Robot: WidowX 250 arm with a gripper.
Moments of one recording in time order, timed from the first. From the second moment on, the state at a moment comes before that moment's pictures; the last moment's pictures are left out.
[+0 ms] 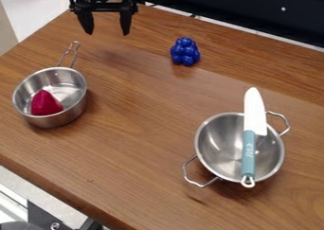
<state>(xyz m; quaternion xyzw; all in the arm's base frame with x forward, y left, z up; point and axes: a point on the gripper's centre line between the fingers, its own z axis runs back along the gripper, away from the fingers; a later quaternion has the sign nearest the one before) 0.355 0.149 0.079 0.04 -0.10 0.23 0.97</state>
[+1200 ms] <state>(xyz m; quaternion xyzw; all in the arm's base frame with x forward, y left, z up) 0.276 0.133 0.086 -0.02 -0.01 0.33 0.94</state>
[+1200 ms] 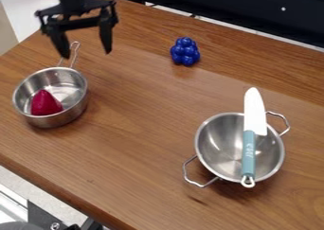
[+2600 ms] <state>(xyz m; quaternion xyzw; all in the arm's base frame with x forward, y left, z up) 0.265 0.135 0.032 -0.03 -0.02 0.46 0.89</state>
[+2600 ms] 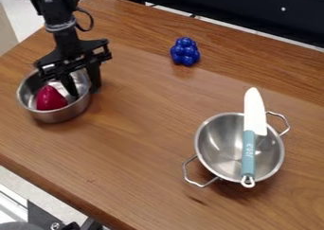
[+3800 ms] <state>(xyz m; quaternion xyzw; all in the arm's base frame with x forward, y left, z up) 0.274 0.149 0.043 0.02 -0.07 0.29 0.95</state>
